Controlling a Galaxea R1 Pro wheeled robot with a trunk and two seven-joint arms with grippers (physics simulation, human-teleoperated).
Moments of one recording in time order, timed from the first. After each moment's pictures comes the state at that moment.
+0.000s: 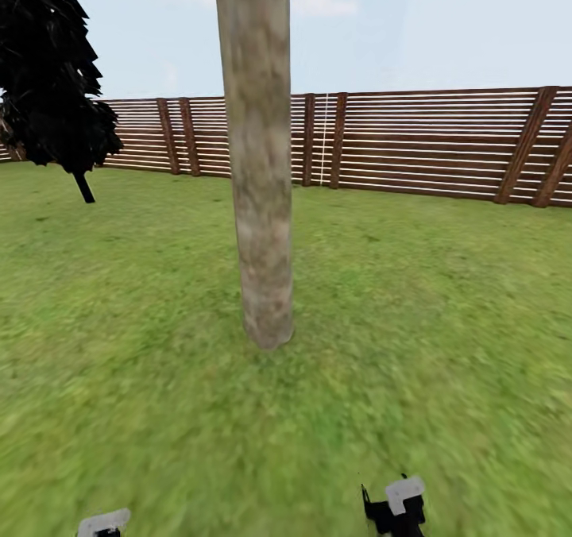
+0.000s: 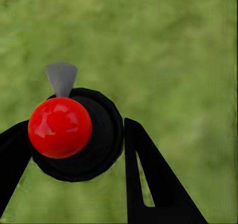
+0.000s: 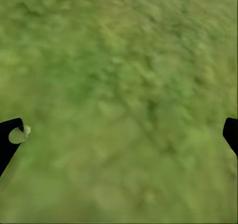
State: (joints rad) left arm -0.36 0.21 0.21 -0.09 0.00 -0.45 -0.05; right arm -0.37 0.03 -0.26 -0.18 0.58 -0.59 -0.19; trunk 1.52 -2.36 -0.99
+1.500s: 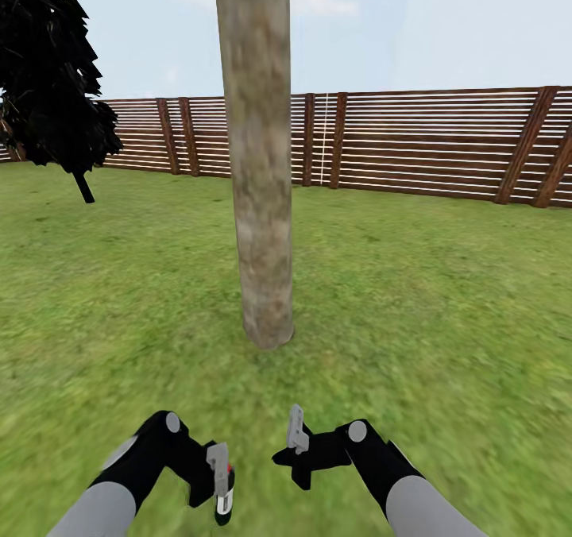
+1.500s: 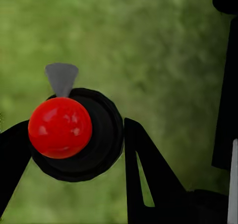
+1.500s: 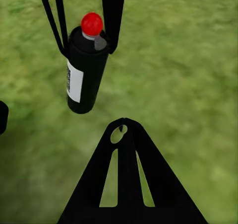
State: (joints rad) left arm -0.57 0.00 0.06 -0.66 -1.02 0.00 -1.28; right arm -0.63 0.17 -0.05 -0.46 0.79 -0.30 1.00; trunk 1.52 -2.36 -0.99
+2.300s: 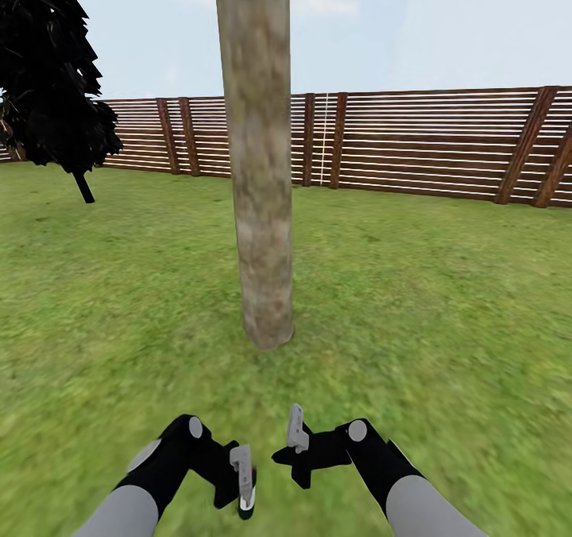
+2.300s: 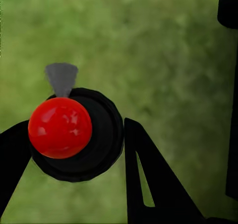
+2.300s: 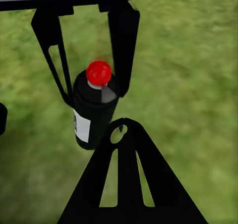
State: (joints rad) left arm -0.57 -0.08 0.01 -0.64 -1.03 0.00 -1.18; right arm -0.63 0.17 -0.05 -0.47 0.79 -0.30 1.00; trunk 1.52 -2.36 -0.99
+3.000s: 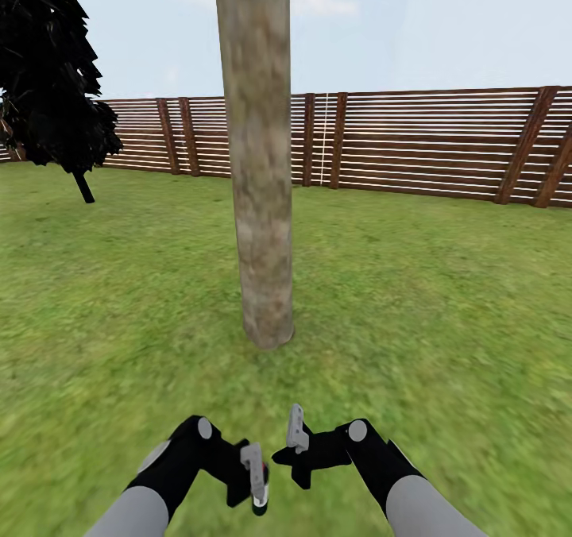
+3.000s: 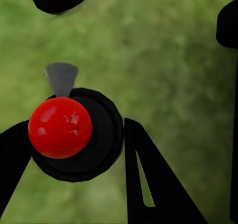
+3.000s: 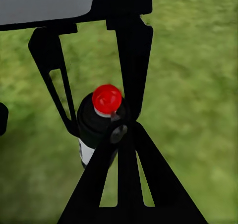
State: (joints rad) left arm -0.56 -0.12 0.02 -0.64 -1.01 -0.01 -1.15; right arm -0.63 0.17 -0.05 -0.46 0.79 -0.30 1.01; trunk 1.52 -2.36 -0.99
